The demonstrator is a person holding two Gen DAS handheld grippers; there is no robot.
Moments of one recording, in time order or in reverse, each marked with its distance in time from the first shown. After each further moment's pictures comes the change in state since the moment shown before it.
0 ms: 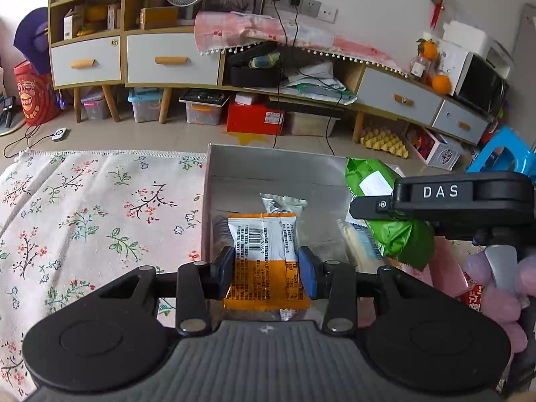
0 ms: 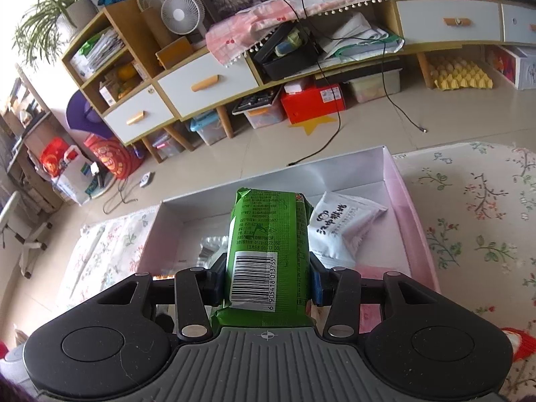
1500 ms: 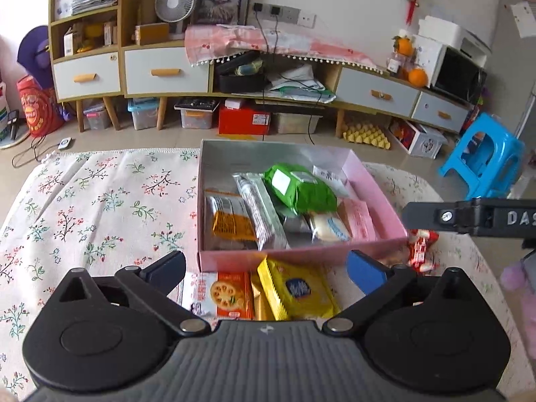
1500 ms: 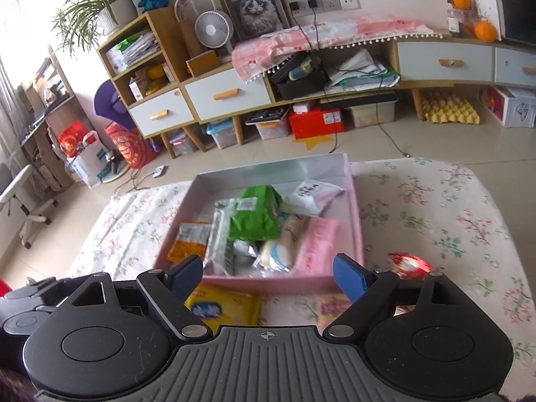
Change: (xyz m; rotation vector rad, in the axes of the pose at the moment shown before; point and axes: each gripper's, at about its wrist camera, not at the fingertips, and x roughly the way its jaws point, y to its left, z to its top) left arm -0.068 -0.027 -0.029 0.064 -0.014 -0.002; right arm -0.134 0.000 -0.051 -0.136 -0.056 -0.017
